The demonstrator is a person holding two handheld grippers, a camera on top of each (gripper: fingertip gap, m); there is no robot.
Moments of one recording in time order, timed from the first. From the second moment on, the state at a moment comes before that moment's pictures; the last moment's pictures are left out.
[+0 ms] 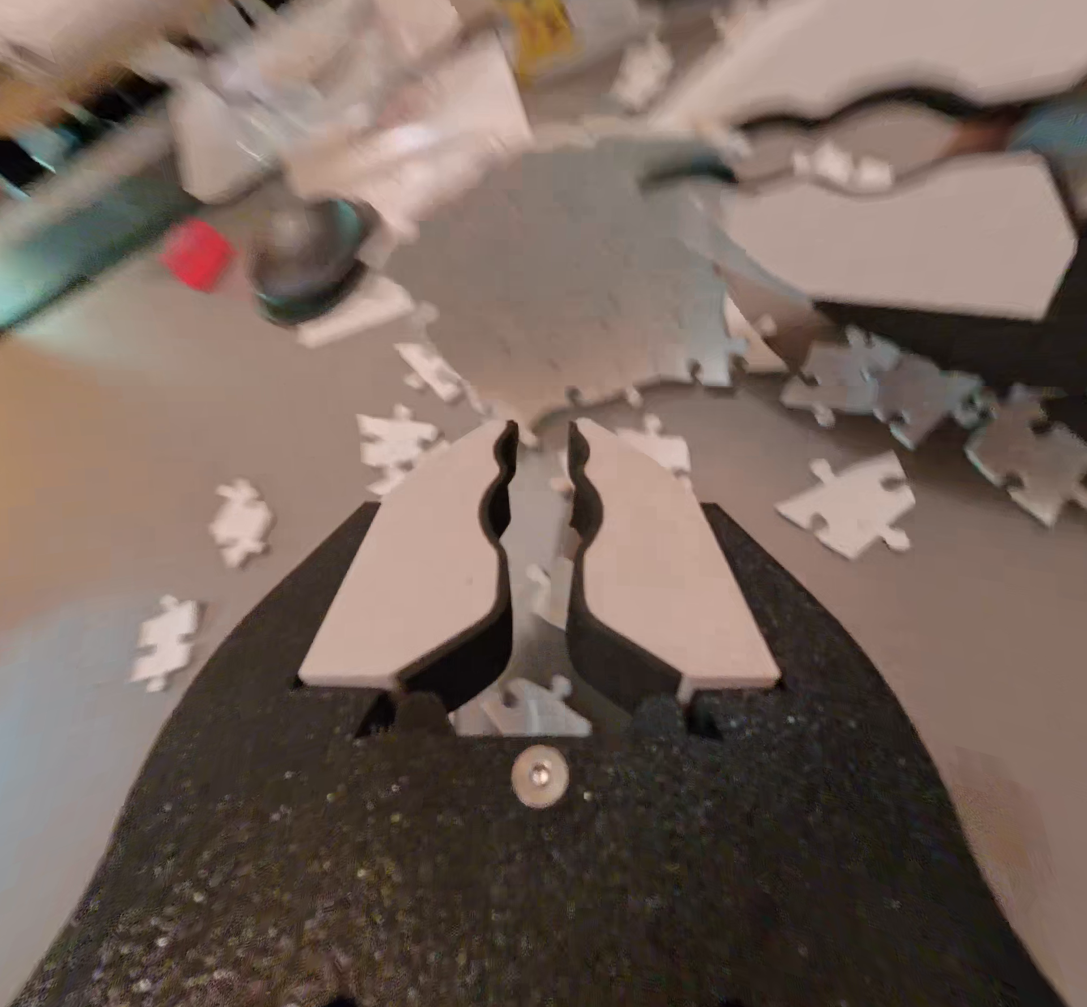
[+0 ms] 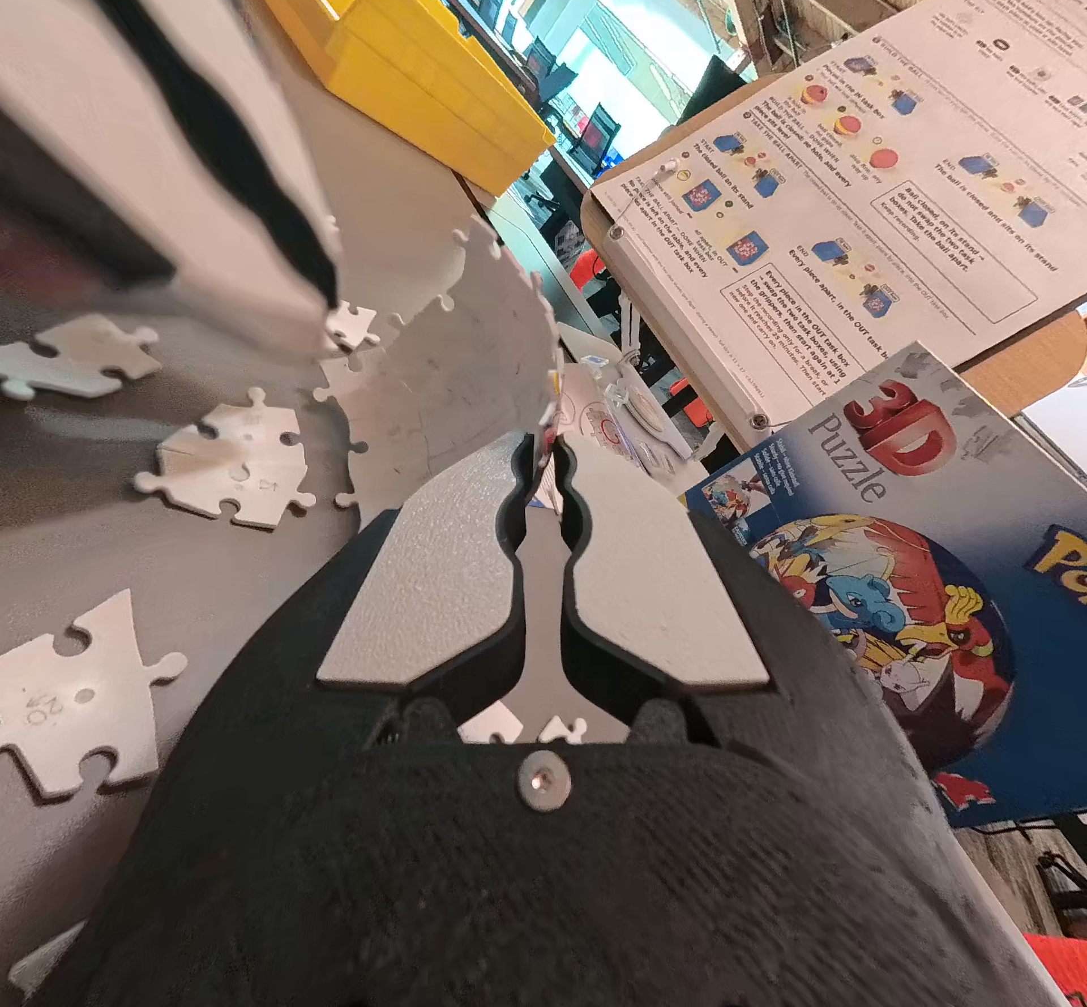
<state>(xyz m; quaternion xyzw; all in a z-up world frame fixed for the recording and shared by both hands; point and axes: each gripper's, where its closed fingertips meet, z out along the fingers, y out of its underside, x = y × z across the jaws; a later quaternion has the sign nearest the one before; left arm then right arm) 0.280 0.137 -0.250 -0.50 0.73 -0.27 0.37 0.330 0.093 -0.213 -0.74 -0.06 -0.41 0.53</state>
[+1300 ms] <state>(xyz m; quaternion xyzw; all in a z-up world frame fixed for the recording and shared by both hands) 0.333 0.149 -0.242 -0.25 0.86 -0.34 0.29 0.350 0.085 -0.200 -0.83 -0.09 -0.22 0.51</state>
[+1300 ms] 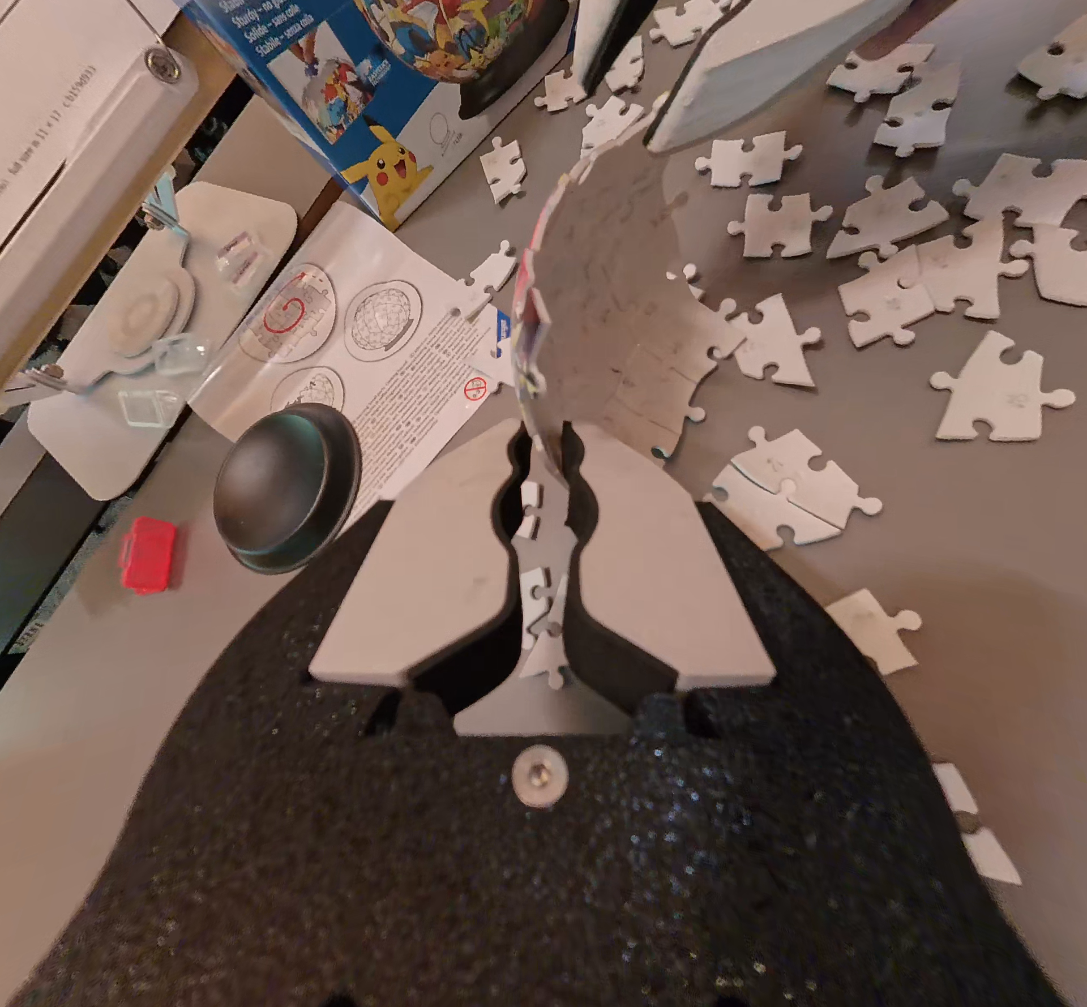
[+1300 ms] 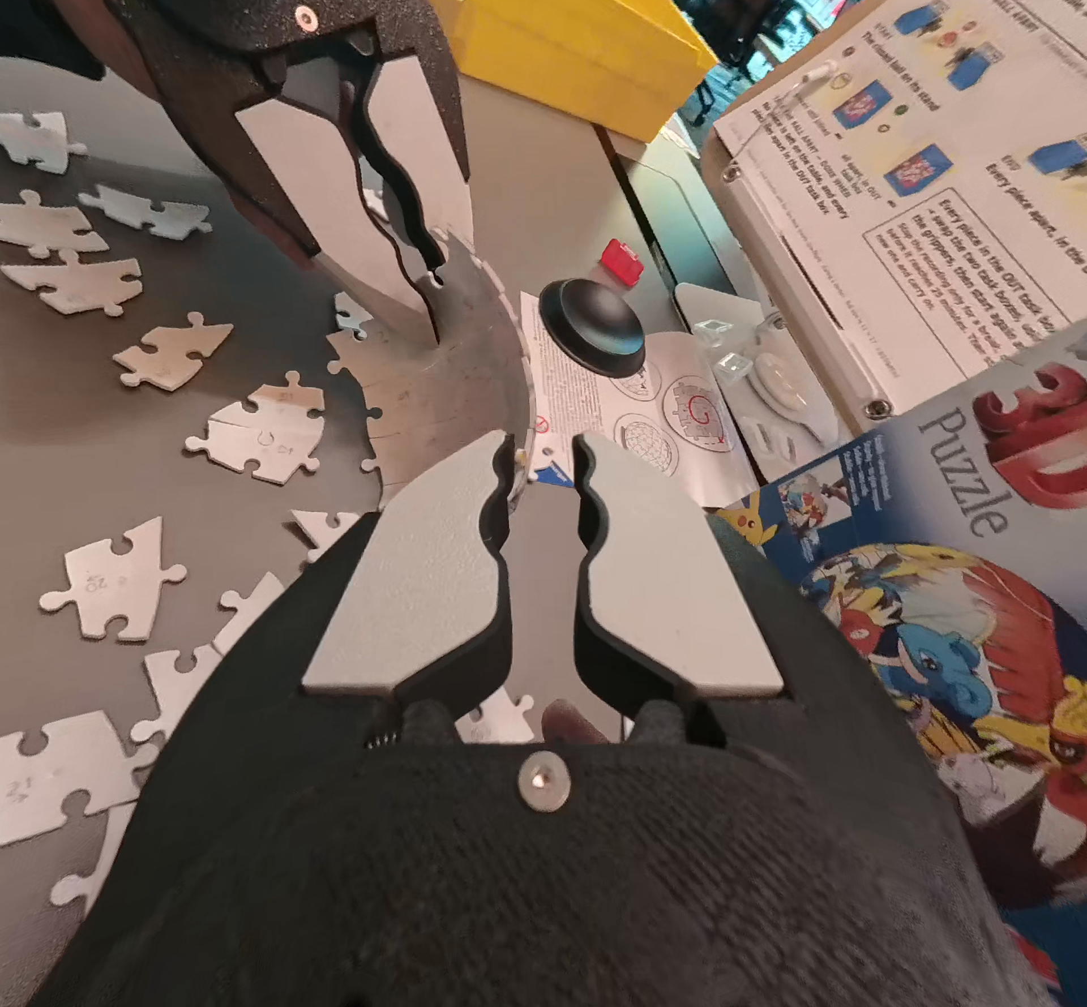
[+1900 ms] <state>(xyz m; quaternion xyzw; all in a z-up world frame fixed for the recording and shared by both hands) 0.323 0.158 -0.247 -0.23 0.85 -0.40 0.24 0.331 0.111 -0.206 -0.84 -0.11 -0.20 0.50</state>
